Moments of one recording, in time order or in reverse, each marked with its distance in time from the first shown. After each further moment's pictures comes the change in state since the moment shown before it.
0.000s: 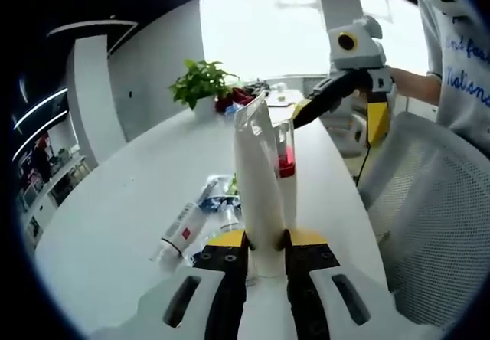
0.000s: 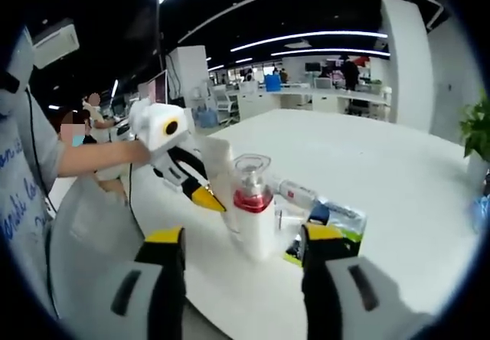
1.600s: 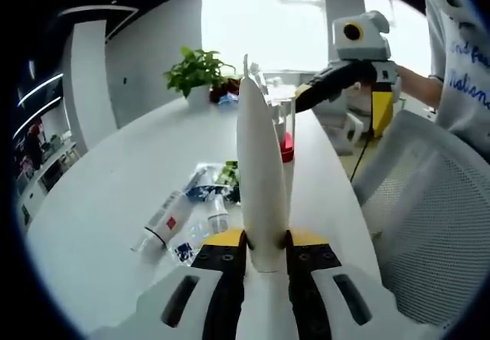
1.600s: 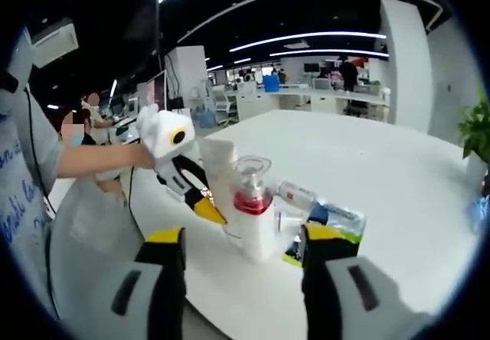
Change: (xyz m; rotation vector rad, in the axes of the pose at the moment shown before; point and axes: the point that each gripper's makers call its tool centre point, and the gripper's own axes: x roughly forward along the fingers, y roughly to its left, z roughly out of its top) left arm 0.009 -0.009 -0.013 -0.061 0.033 -0.073; right arm 0.000 0.001 0.003 -0.003 0.000 -0.001
